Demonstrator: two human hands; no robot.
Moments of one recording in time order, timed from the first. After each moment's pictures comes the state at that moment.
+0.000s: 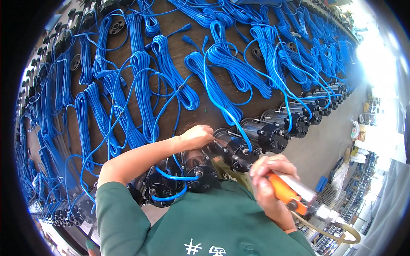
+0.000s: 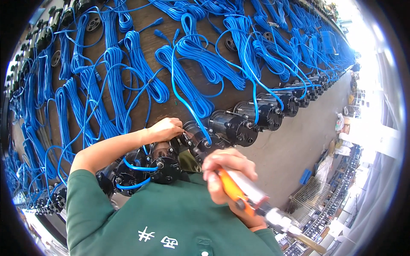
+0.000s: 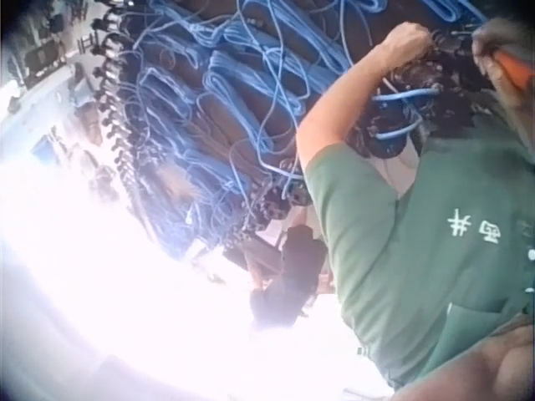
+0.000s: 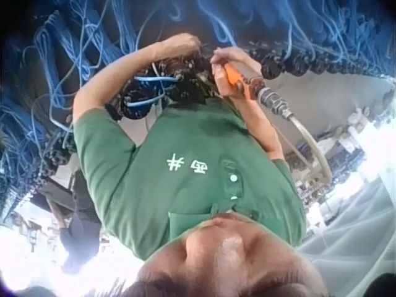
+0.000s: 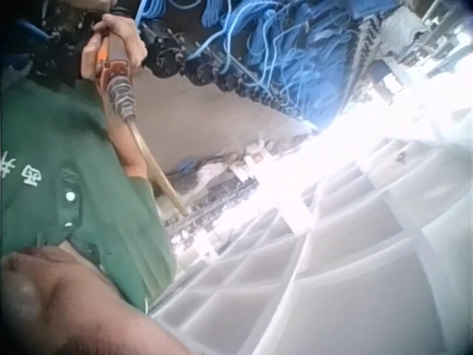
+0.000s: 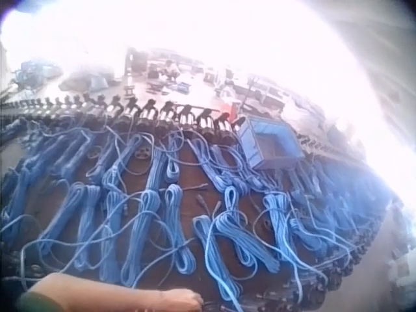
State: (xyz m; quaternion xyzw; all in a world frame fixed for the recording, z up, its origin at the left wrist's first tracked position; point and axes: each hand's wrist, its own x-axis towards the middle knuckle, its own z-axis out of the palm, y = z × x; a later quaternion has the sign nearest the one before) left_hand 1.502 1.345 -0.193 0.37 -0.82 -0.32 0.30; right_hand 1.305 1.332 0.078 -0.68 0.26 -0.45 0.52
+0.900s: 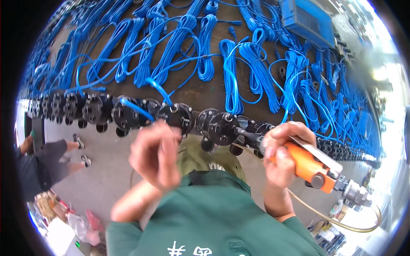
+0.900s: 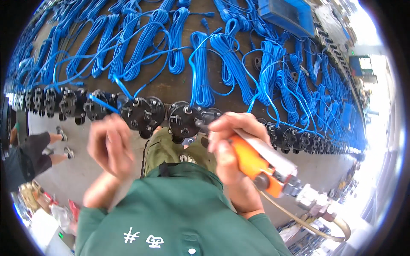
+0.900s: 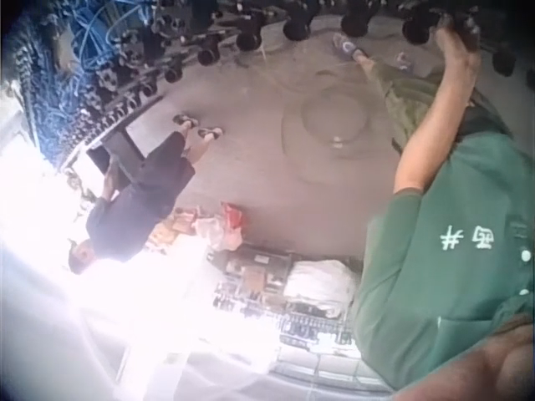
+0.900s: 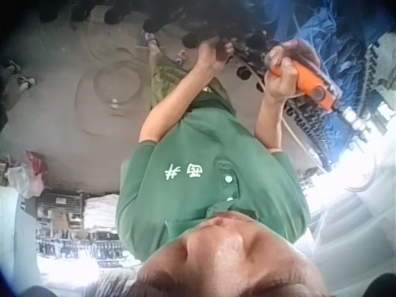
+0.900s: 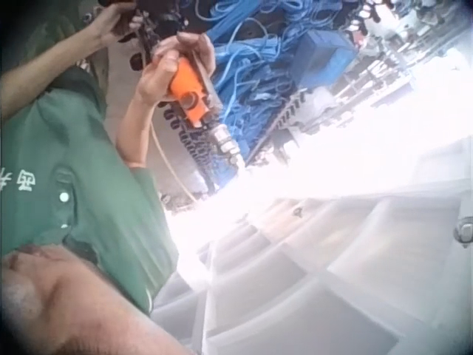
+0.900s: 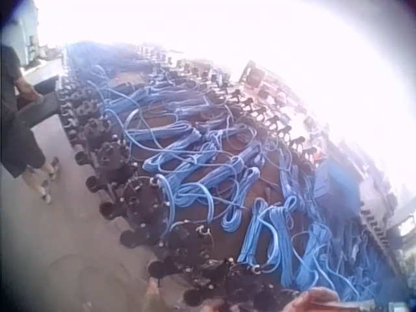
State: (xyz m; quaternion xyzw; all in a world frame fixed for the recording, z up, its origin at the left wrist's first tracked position) left_hand 1.351 1.450 0.061 0.67 -0.28 0.09 0.68; right_hand 1.229 1.261 0.077 -0.63 0.04 -0.37 0.68
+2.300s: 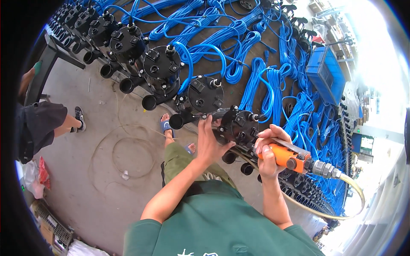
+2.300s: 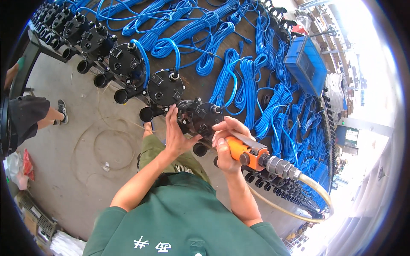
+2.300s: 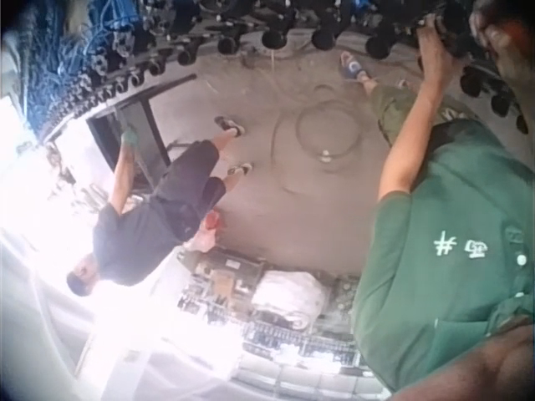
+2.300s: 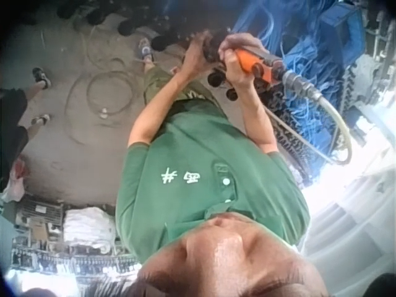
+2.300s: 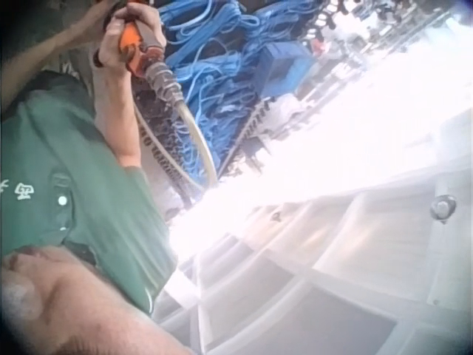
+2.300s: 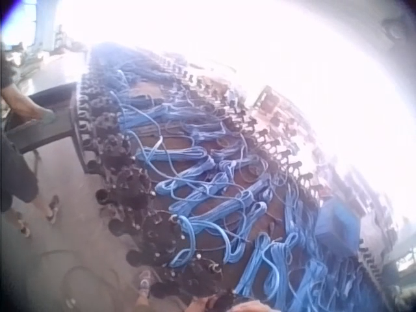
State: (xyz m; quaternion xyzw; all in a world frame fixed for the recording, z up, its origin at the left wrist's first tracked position) left_hand 1.234 1.394 -0.133 0.80 -0.06 0.12 0.58; right_hand 1.225 1.279 0.026 -0.72 0.01 -0.21 0.66
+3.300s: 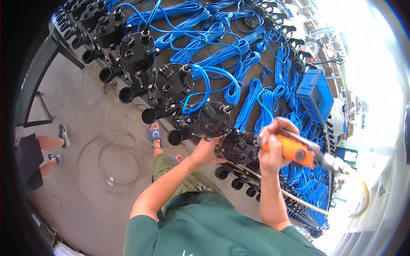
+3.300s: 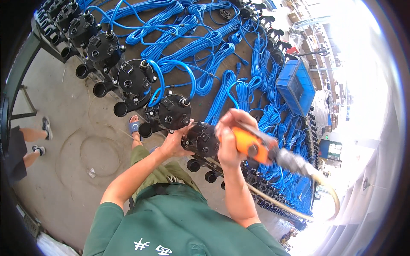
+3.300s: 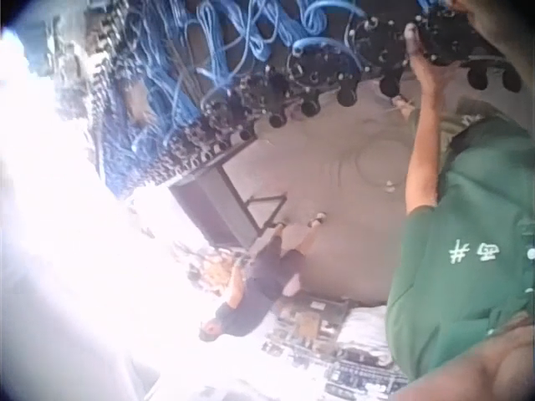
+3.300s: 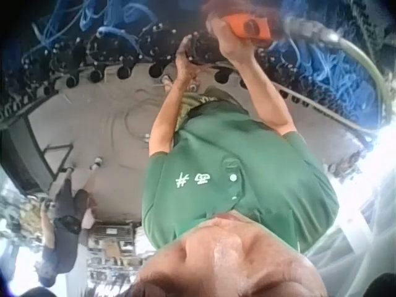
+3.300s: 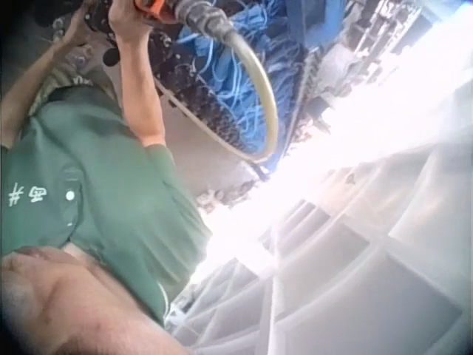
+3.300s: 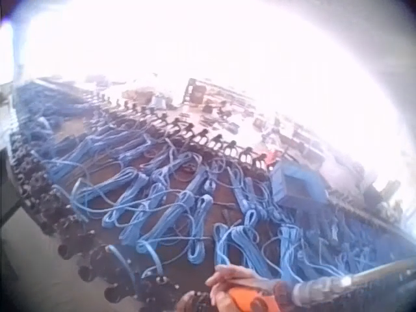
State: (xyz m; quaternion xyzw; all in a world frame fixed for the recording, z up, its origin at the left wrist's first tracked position) left_hand 1.279 1.402 -0.193 0.71 -0.22 -0.15 0.65; right_hand 1.310 1.308 0.041 -0.71 -0.04 -0.25 0.66
